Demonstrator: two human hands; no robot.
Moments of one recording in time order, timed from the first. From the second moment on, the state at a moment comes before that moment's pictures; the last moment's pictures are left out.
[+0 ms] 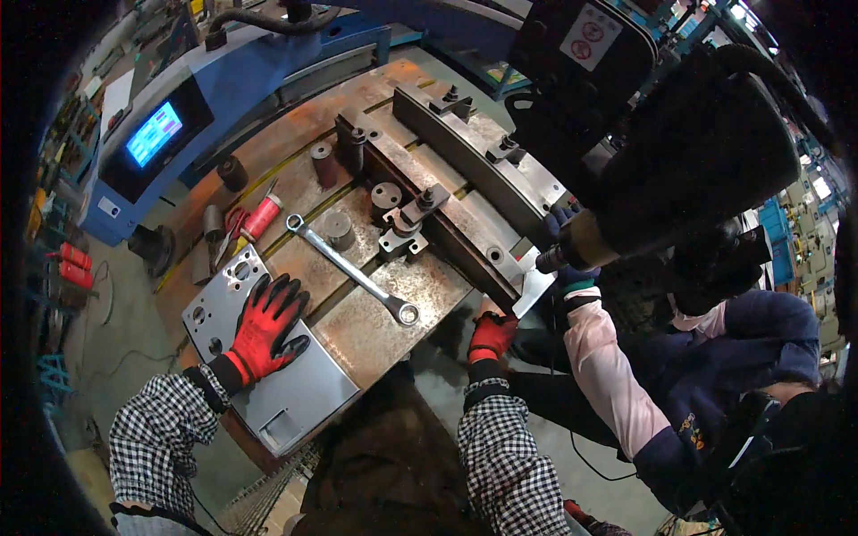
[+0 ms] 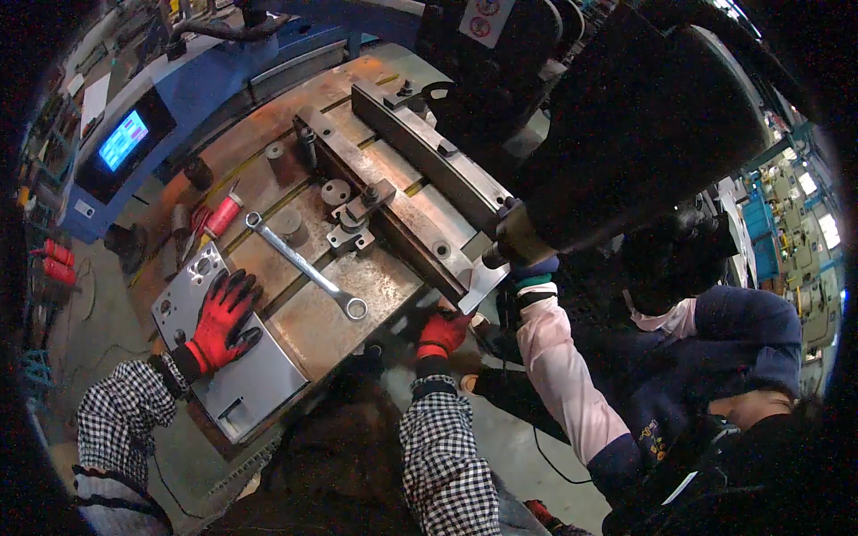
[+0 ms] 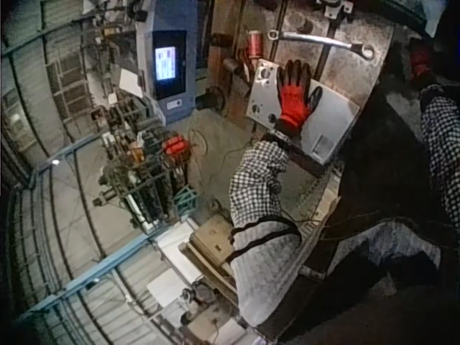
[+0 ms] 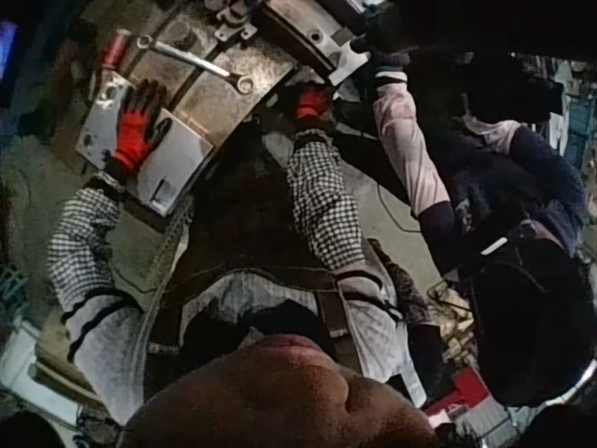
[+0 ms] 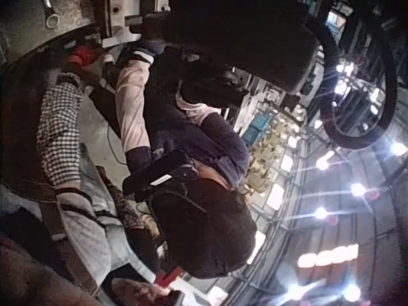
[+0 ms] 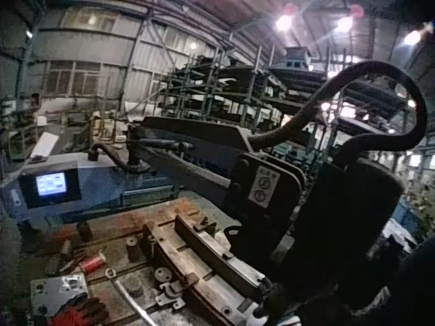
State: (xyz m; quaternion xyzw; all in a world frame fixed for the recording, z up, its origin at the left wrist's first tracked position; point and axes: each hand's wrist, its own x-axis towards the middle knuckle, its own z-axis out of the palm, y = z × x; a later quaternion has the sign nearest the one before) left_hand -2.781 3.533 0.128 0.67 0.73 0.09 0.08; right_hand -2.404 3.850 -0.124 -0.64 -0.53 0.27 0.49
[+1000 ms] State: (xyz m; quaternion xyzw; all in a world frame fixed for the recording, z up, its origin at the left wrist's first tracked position) left_hand -2.781 3.532 0.121 0.68 0.73 0.09 0.06; right_hand -2.404 3.847 -0.129 -0.65 -0.50 0.28 0.49
